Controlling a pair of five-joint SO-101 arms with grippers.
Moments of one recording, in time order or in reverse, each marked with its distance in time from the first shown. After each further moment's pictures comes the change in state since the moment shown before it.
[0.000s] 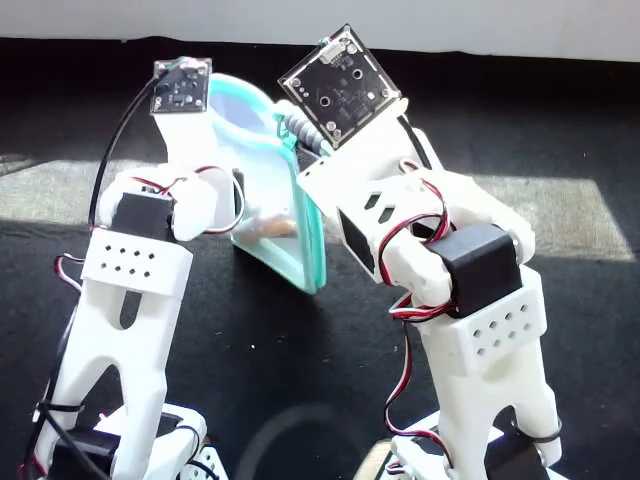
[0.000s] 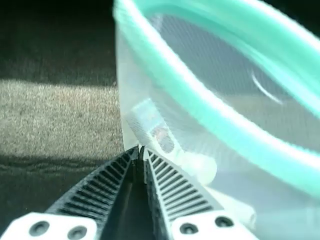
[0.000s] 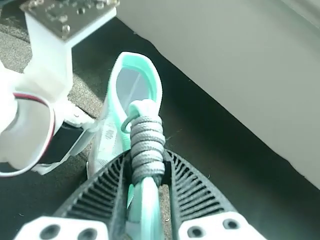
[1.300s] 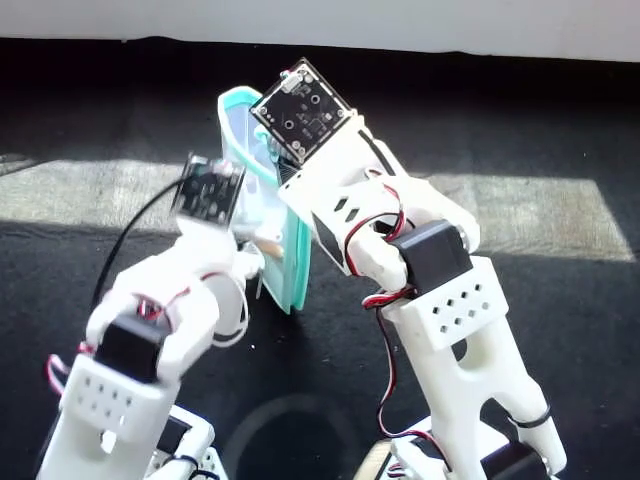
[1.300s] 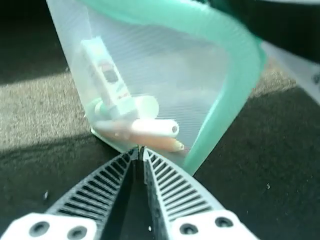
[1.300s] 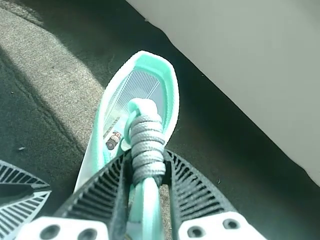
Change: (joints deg) left arm 11.9 -38.5 27.7 4.8 -5.4; right arm -1.5 -0.3 20.1 -16.1 2.7
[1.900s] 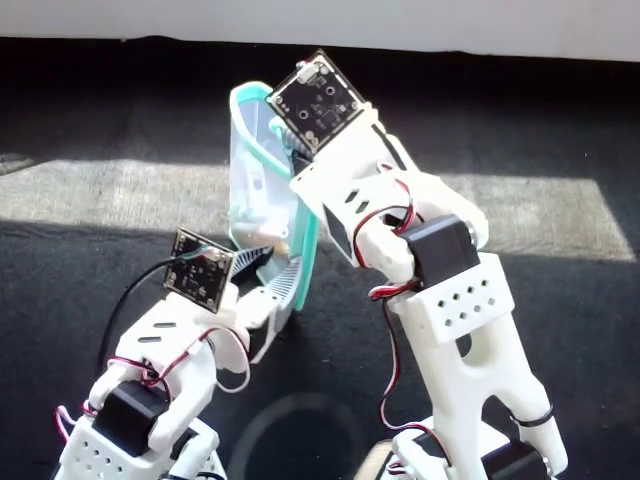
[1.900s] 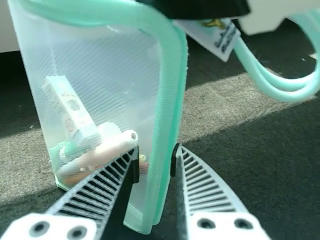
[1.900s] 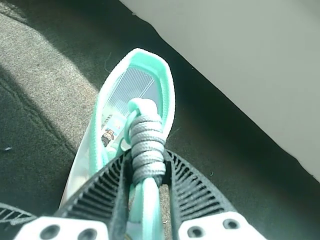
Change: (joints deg) left arm 8.8 -22.2 17.9 -11.7 0.2; right arm 2.6 0.0 0.0 -0.1 0.0
